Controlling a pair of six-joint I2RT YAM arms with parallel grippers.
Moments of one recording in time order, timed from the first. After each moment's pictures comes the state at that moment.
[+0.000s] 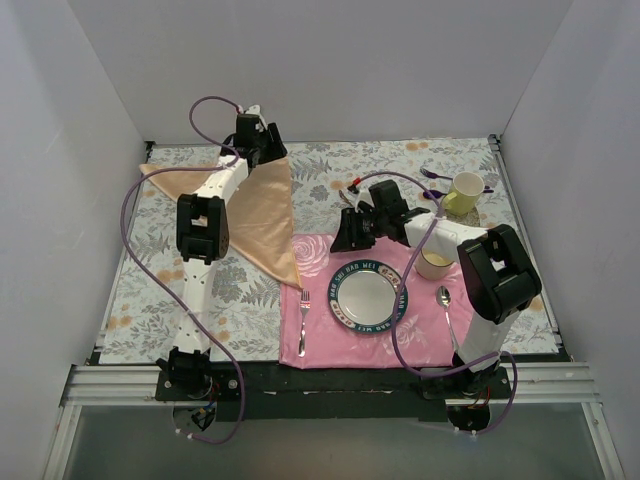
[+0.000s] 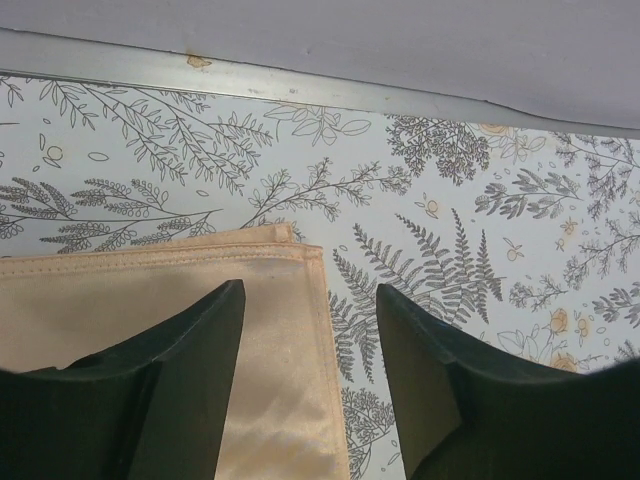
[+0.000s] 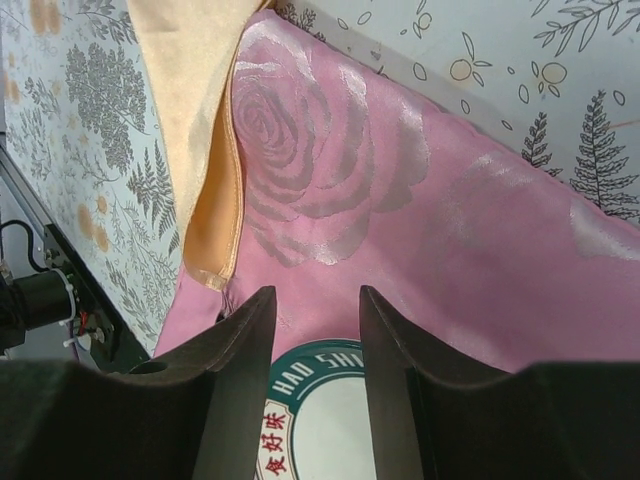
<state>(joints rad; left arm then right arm) -0.19 2.54 2.22 -0.22 0.12 -0.41 0.52 1.78 1.08 -0.12 -0.57 0.41</state>
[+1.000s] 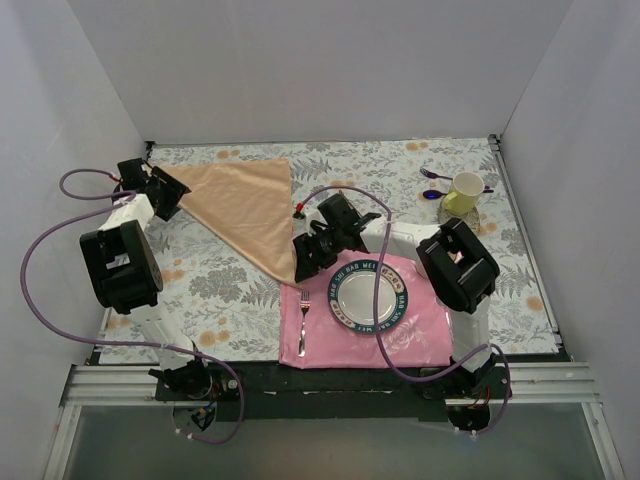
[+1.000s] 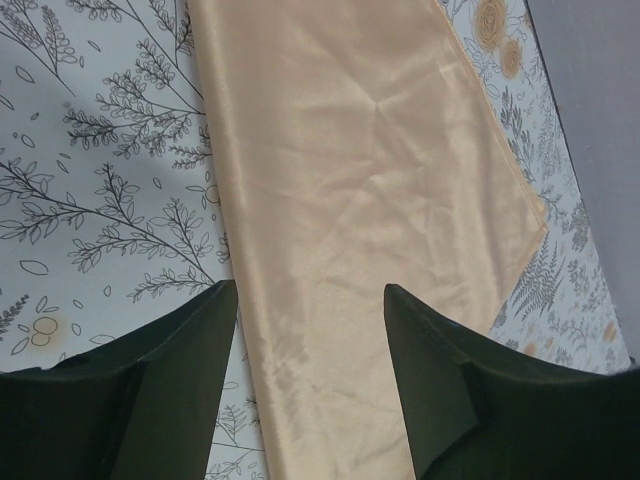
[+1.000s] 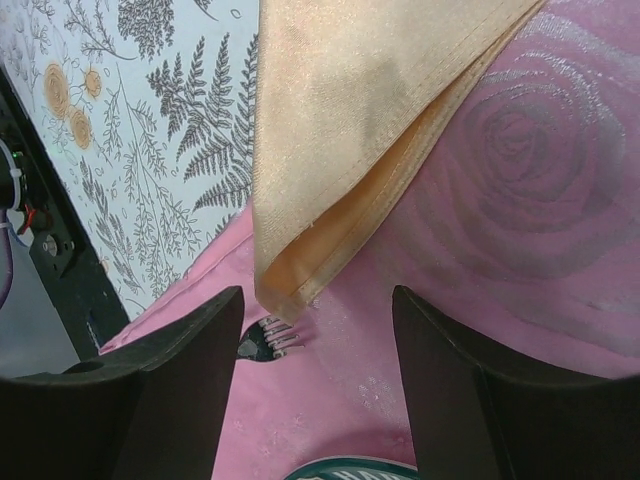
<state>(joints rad) 0.32 1.86 1.31 -0.22 0.20 -0.70 0.77 1.97 1.27 -0.23 -0.62 0.21</state>
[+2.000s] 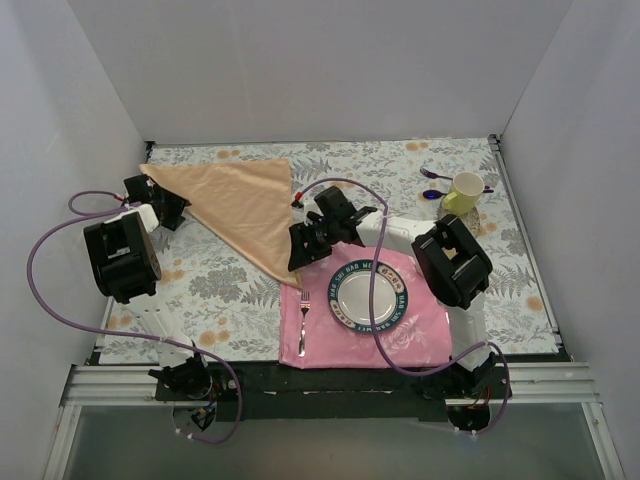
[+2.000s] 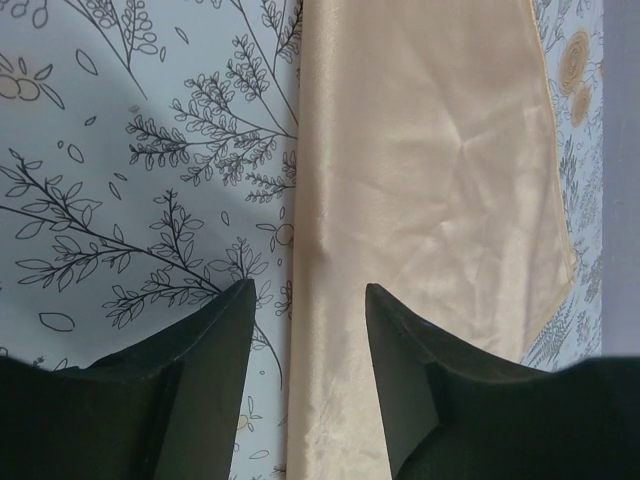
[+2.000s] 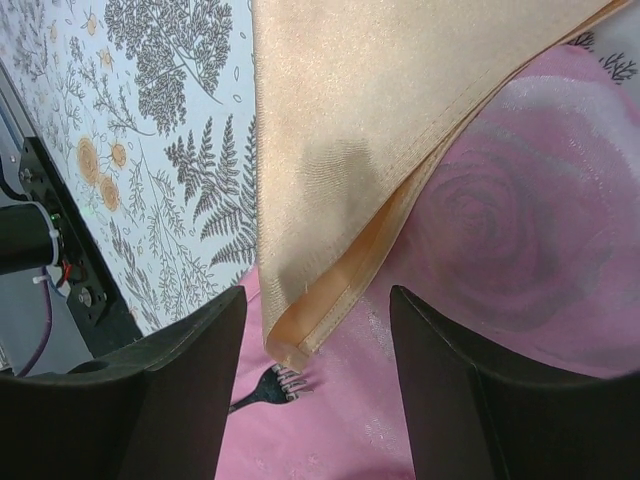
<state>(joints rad) 0.34 1.97 1.22 -0.04 0.20 -0.83 0.75 2.02 1.36 -0.21 -0.60 0.31</state>
